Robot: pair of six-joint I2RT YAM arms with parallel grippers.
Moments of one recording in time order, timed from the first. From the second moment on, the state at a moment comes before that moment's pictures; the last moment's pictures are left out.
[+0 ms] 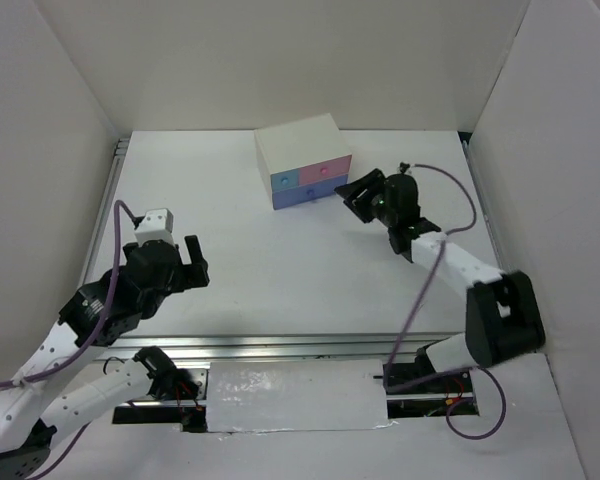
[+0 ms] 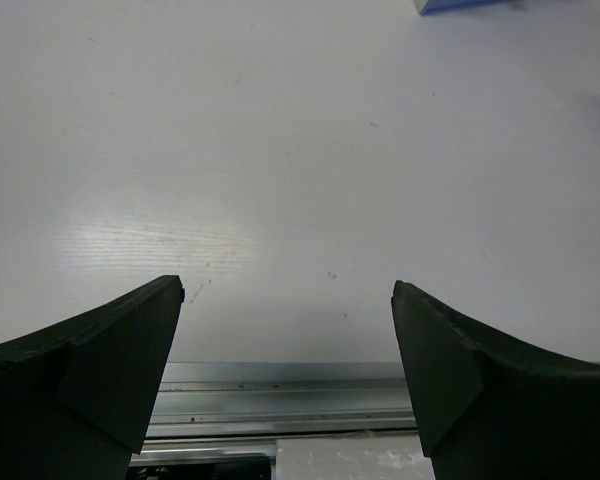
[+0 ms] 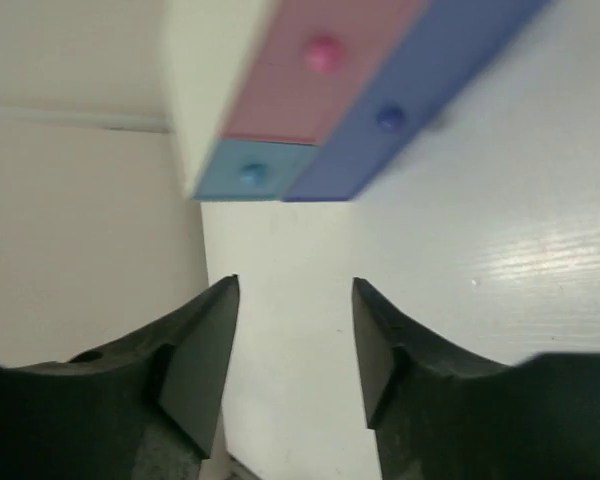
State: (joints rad) left arm -0.71 0.68 0.99 -0.98 -0.54 -0.61; right arm 0.29 1.53 0.84 0.26 -0.13 1.15
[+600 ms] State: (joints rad) left arm -0.57 0.62 1.00 -0.99 -0.61 -0.59; right arm 0.31 0.58 1.24 -0.88 0.10 0.59
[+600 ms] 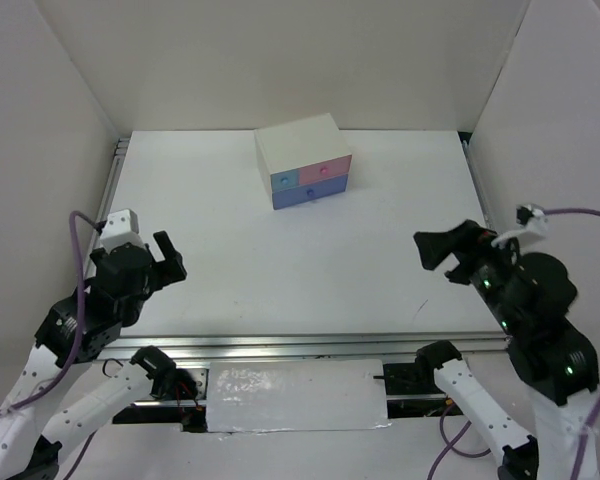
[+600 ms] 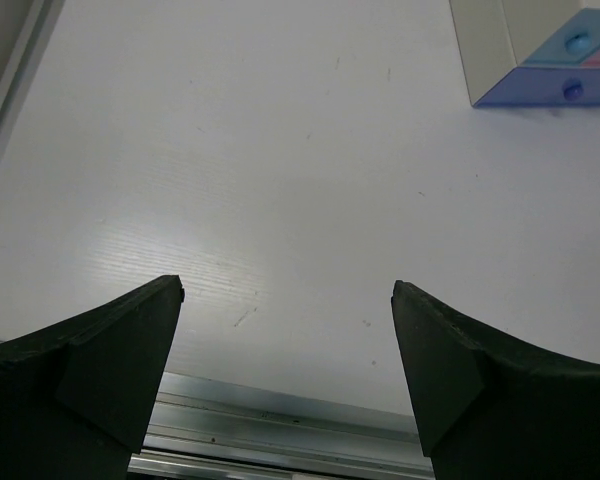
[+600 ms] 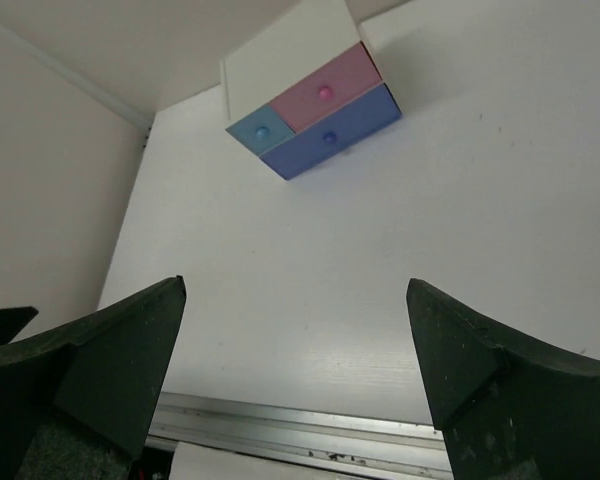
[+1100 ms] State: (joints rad) left arm -0.57 0.30 1.02 -1.04 -0.64 -0.59; right arm 0.31 0.38 1.36 -1.23 0.17 0.46
